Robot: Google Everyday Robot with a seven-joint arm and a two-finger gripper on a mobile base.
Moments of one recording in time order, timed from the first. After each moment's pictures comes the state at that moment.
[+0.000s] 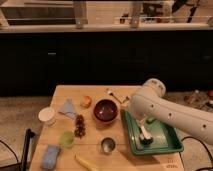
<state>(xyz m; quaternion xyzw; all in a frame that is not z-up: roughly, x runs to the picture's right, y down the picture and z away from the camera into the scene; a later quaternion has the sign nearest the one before) 0.130 0.131 0.714 -0.19 -0.11 -0.36 0.91</state>
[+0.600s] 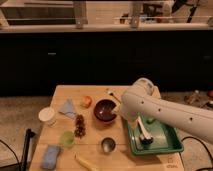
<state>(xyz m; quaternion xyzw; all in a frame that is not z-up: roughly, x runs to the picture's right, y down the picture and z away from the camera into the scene) 0.092 0.149 0.720 -0.23 -0.16 -0.42 0.87</state>
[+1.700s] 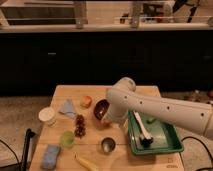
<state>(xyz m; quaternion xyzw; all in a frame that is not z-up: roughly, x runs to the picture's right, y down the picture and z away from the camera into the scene) 0.046 0.190 0.724 -0.30 -0.22 -0.48 0.79</state>
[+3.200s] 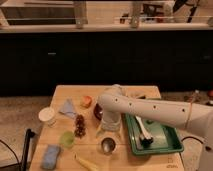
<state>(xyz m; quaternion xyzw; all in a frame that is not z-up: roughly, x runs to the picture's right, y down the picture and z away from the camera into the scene) 0.021 0.243 0.723 -0.35 -0.31 -0.55 0.69</state>
